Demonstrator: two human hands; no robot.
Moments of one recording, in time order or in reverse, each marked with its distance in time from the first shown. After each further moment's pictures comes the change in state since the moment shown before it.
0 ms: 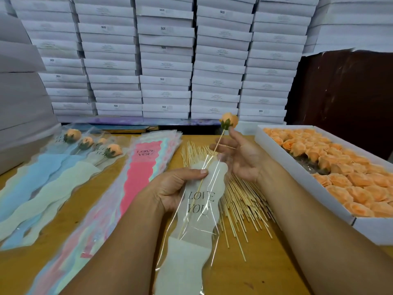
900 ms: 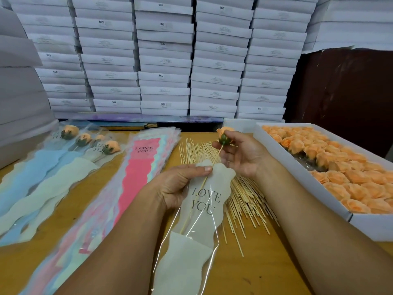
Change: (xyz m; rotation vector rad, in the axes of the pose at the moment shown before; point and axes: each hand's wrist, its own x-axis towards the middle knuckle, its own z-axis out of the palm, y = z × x) left_hand 0.001 -0.003 0.013 0.054 0.036 0.008; right_hand 0.000 -0.002 -0.003 0.025 0.035 0.003
